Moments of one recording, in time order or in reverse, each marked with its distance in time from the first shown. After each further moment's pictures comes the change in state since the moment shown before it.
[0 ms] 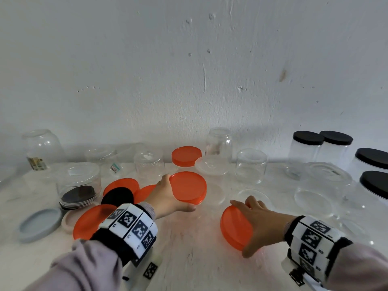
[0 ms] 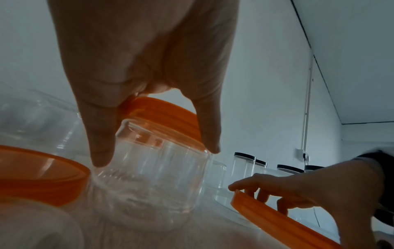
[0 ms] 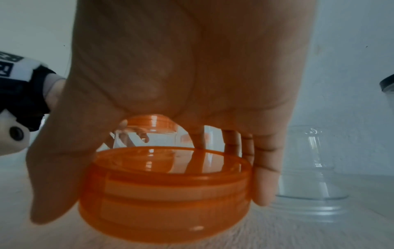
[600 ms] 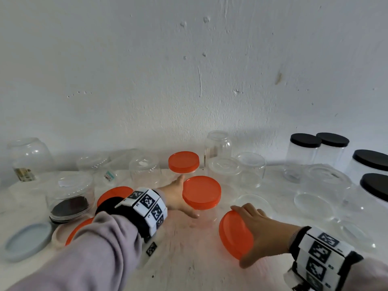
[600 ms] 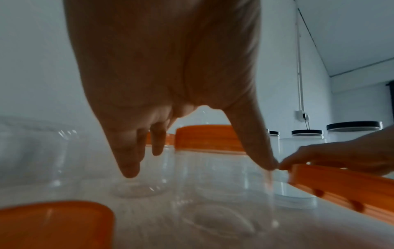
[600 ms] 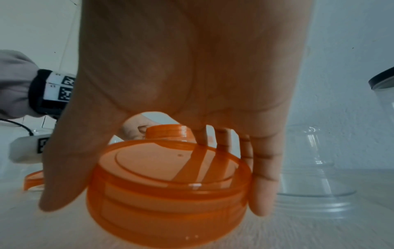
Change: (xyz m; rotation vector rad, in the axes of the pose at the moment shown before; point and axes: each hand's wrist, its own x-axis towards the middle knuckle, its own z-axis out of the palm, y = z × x) left_hand 0.061 0.011 0.000 0.342 -0.296 0.042; right_hand -0.002 -0.005 0.001 0.076 0.021 -0.047
